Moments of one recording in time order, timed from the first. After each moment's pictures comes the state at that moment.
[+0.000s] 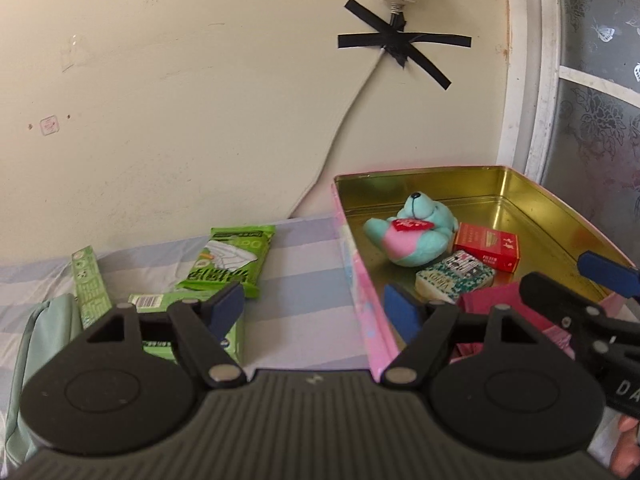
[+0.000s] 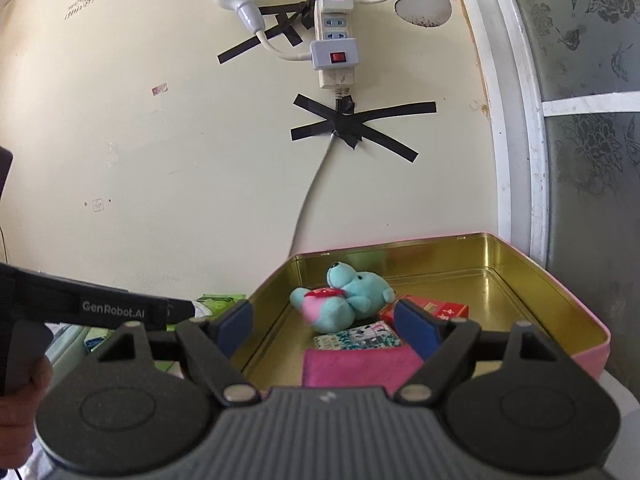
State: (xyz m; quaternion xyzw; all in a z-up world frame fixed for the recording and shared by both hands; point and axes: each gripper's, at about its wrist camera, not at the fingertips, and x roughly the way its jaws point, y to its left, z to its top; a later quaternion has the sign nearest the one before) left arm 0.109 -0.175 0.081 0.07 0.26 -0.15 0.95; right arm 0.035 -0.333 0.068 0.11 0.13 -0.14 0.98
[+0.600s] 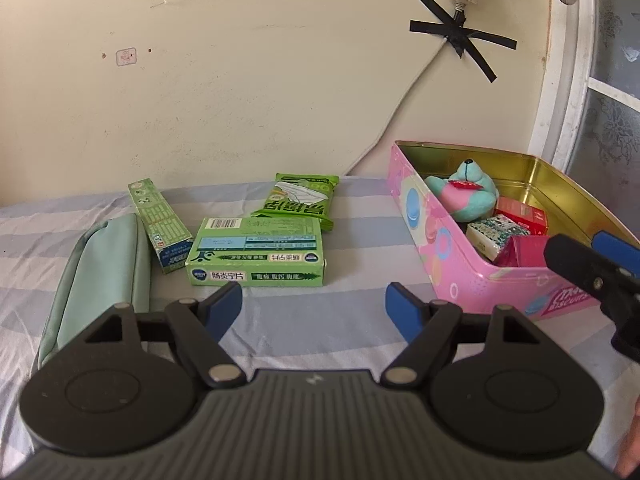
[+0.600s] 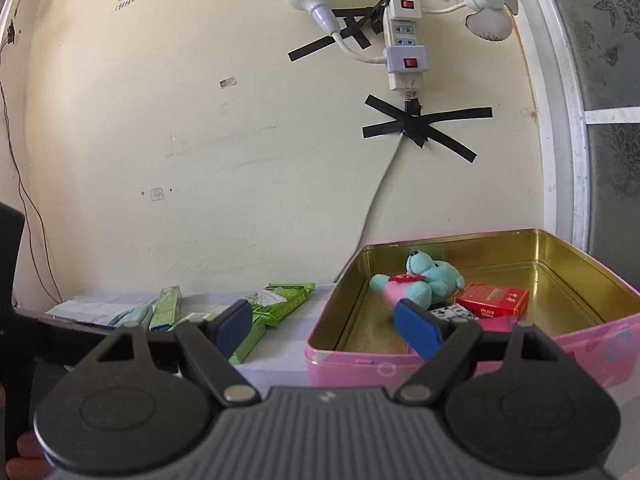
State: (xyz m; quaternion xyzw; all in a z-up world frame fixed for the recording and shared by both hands) left arm 0.081 -0.102 0.062 0.03 0.28 -0.12 0.95; right arm 0.024 -0.259 0.074 0.10 0.13 -0.10 0.98
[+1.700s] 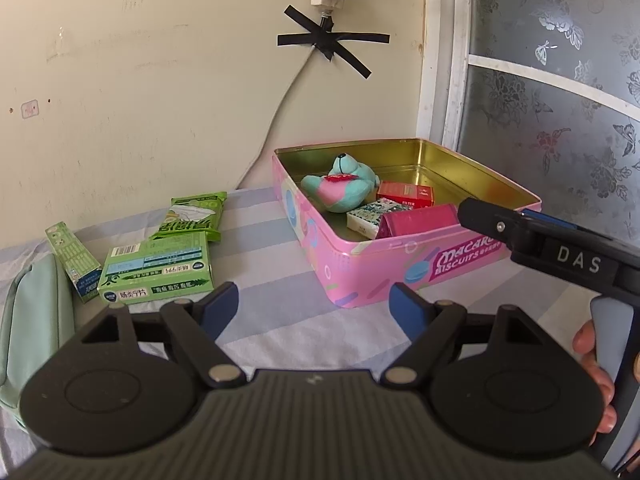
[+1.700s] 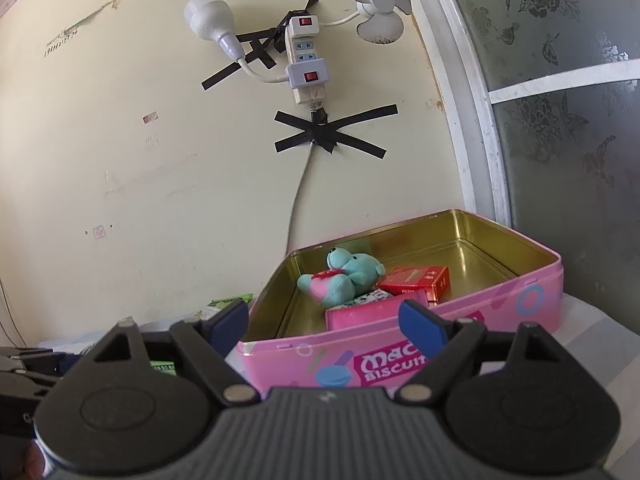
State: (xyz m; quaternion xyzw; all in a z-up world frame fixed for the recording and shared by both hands) left arm 0.033 -0.134 0.067 0.07 0.25 -0.26 0.93; right arm -0.020 -0.282 0.072 0.16 0.11 -0.19 0.96
